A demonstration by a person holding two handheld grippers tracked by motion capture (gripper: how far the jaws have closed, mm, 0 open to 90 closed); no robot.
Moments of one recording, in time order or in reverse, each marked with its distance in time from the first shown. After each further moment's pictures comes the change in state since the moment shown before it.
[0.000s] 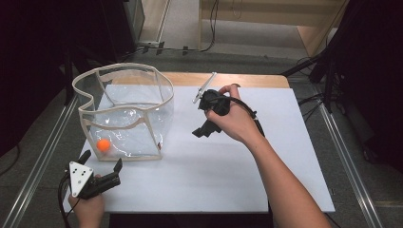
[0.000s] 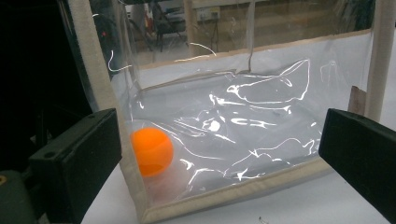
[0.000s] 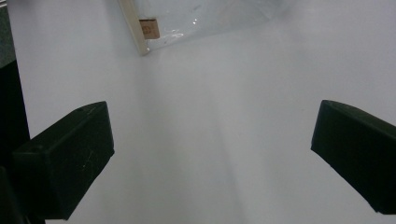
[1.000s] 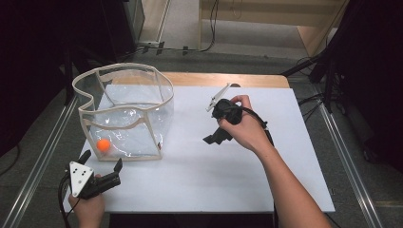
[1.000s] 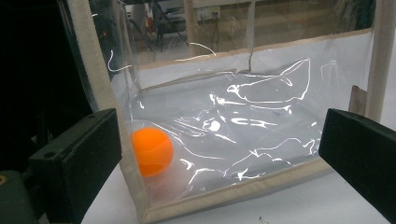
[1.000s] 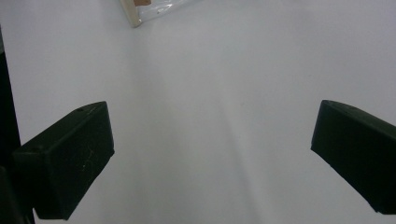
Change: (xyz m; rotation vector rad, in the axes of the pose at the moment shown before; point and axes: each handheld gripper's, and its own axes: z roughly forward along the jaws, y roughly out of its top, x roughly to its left) left arm -0.001 0.000 0.000 -0.002 0.001 0.001; right arm -0.005 -0.043 0.009 -0.028 0.007 0.041
